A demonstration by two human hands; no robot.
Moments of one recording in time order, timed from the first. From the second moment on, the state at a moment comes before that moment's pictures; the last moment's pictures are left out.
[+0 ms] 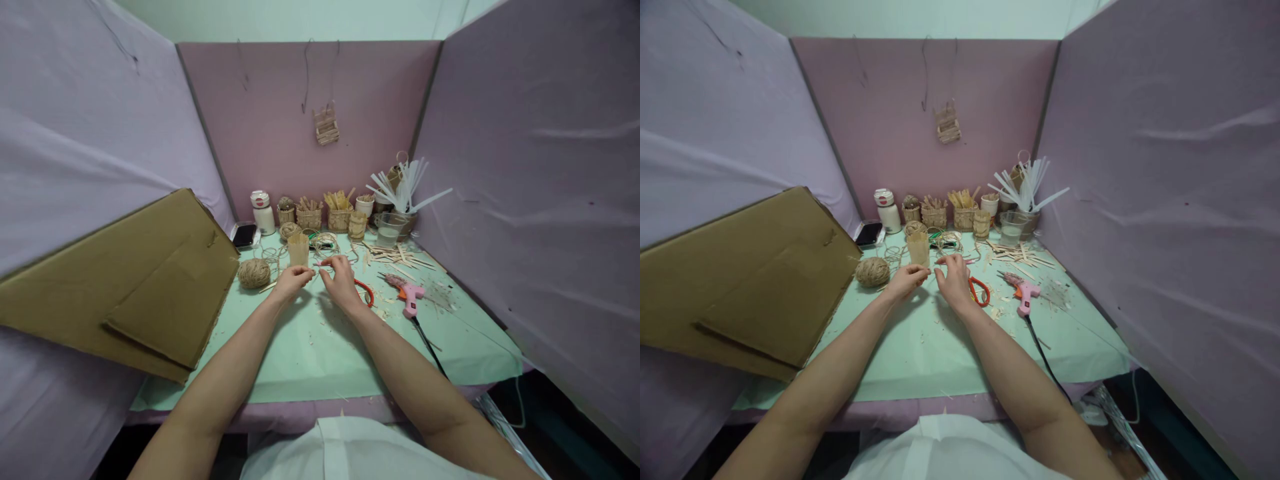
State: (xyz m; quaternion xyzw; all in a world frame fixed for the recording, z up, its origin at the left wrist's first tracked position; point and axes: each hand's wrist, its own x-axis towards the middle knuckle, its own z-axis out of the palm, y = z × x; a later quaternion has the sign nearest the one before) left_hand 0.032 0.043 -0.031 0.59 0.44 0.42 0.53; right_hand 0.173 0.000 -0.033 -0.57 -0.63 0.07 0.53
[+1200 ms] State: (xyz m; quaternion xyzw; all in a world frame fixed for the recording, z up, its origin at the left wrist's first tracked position) left_hand 0.040 0.030 -0.030 0.46 0.35 0.43 0.69; right_hand 0.173 0.004 -0.031 -0.51 -0.53 0.39 0.56
